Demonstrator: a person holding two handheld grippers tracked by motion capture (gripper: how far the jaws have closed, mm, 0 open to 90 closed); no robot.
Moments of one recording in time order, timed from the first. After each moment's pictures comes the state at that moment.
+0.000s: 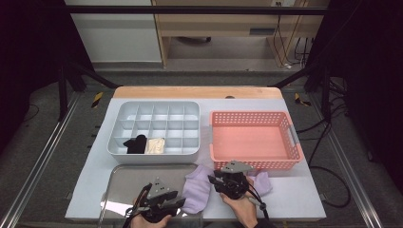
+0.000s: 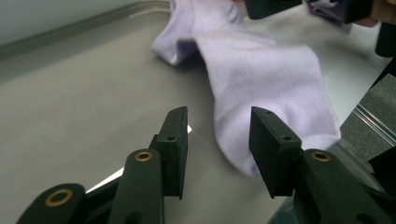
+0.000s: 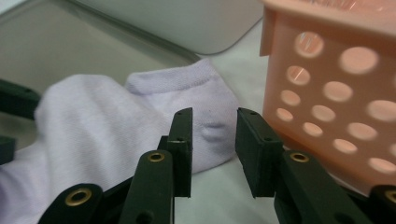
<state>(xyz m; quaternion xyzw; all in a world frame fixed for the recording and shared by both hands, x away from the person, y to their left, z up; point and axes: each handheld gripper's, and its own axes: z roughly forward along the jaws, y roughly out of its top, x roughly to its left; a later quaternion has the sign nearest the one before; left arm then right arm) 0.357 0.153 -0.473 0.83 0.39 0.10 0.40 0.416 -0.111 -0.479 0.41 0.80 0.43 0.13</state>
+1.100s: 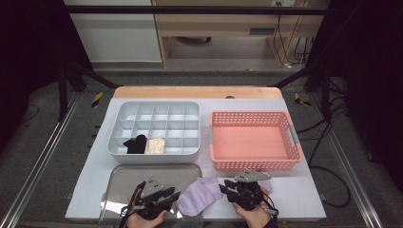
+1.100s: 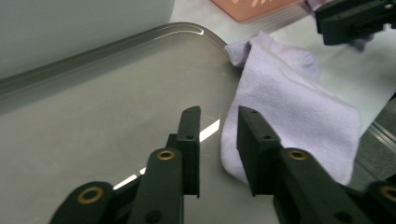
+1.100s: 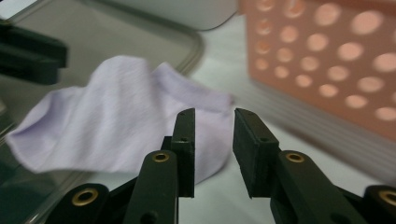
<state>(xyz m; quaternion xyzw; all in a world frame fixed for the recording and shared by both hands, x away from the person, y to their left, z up) 0.361 0.167 -0.465 0.80 0.40 0.12 0.43 0.383 -0.146 -0.465 0.42 0.79 0.43 0.12</state>
